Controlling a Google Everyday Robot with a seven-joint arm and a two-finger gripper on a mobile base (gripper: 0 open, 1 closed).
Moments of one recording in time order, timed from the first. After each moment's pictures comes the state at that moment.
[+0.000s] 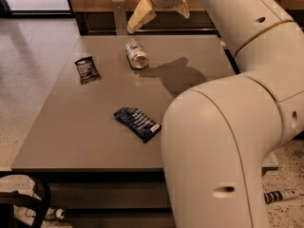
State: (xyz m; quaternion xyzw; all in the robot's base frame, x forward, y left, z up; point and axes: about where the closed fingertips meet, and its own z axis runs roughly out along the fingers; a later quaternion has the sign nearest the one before) arm 0.745 -0.033 0.953 -0.23 0.95 0.03 0.20
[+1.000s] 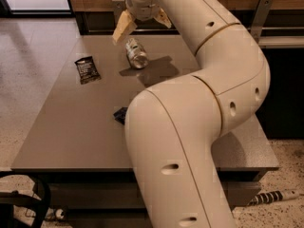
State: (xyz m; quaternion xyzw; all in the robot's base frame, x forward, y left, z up) arm 0.751 0.013 0.915 -0.25 0.96 0.01 0.14
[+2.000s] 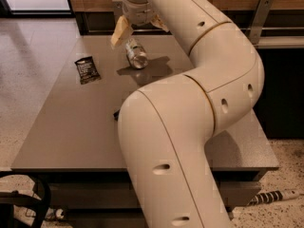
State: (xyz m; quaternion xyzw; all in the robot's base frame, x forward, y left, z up) arm 0.756 0.017 0.900 -0.23 0.96 -0.01 0.13
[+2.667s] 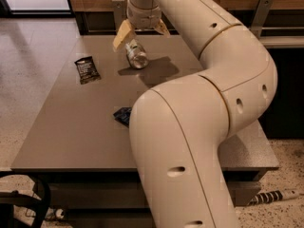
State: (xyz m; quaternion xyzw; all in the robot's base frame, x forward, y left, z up) arm 0.755 0.014 0.886 -0.23 0.96 0.02 0.13
